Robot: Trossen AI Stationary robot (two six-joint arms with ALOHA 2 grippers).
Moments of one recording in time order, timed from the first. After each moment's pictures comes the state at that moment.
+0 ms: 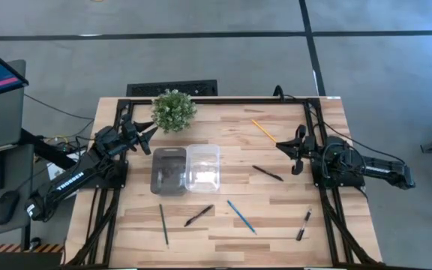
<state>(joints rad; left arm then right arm) 0.77 0.14 0.01 0.04 0.12 -0.04 -0.22 0.01 0.00 0.02 -0.03 -0.02</state>
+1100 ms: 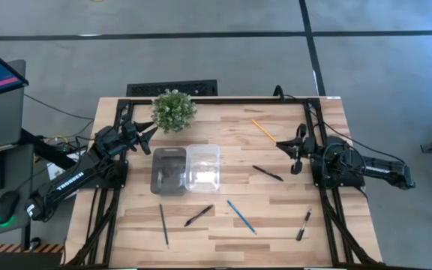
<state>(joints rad) 0.77 0.14 0.01 0.04 0.12 -0.04 -0.22 0.01 0.00 0.02 -0.01 -0.17</state>
